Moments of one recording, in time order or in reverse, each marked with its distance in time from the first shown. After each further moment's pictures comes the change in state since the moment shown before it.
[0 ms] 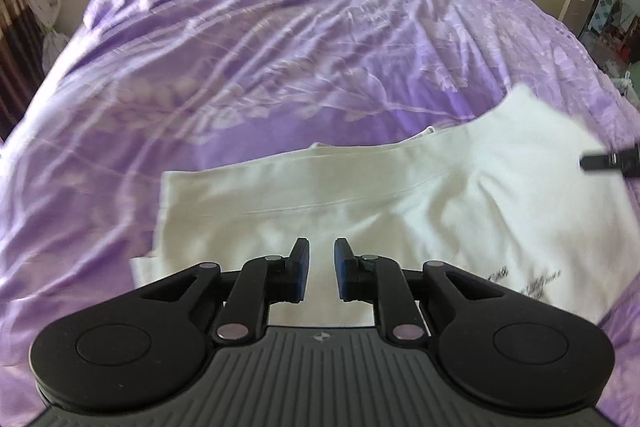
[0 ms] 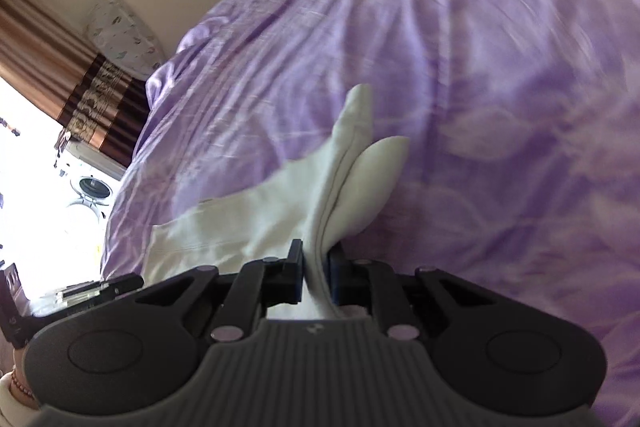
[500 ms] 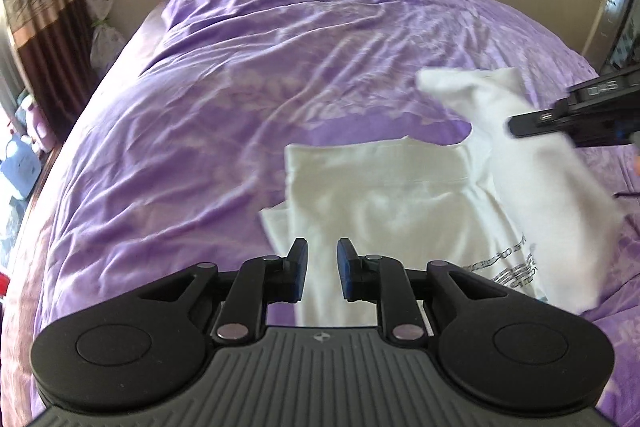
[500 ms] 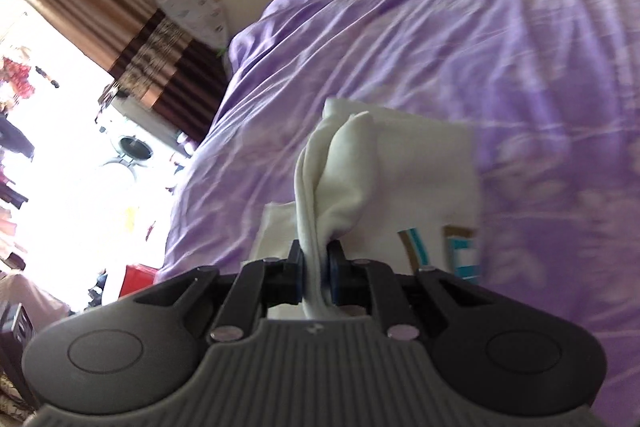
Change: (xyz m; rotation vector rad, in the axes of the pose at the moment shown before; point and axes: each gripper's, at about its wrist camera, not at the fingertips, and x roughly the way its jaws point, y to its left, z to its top) left arm -0.075 0.100 -0.059 -0.100 -0.065 0.042; right arm 0.064 0.192 -0.019 -0.119 0.072 0.115
